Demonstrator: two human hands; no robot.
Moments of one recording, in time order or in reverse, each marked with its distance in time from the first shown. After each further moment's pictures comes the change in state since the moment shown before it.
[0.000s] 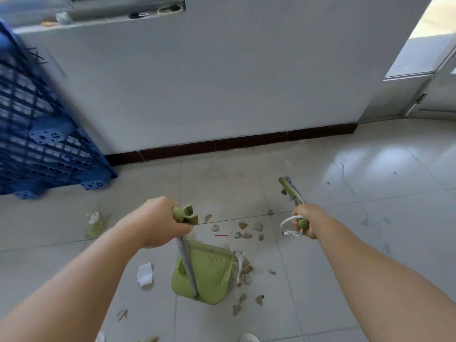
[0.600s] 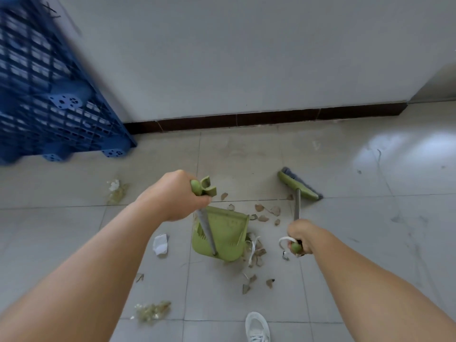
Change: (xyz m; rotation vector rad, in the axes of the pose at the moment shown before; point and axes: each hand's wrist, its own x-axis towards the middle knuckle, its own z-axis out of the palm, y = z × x) left_hand 0.063 0.004 -0.008 -0.085 0.046 -0.082; right_hand 0.045 0.023 0.081 -0.500 -0.184 0.115
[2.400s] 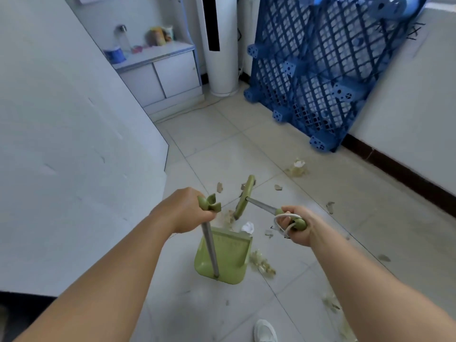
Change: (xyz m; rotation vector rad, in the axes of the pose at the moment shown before) left_hand -0.453 -0.447 0.047 -0.572 0.420 -0.699; right_hand -0.320 -0.010 0.494 -0.019 -0.743 -0.063
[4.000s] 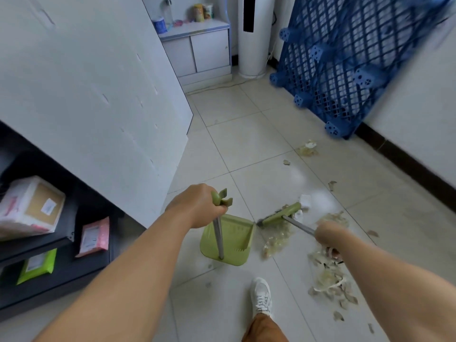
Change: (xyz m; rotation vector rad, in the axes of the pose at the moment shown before) left_hand -0.225 -0.014 0.143 -0.021 0.094 -0.096; right_hand -0.109 0.162 -0.166 -1.636 0.553 -0.205
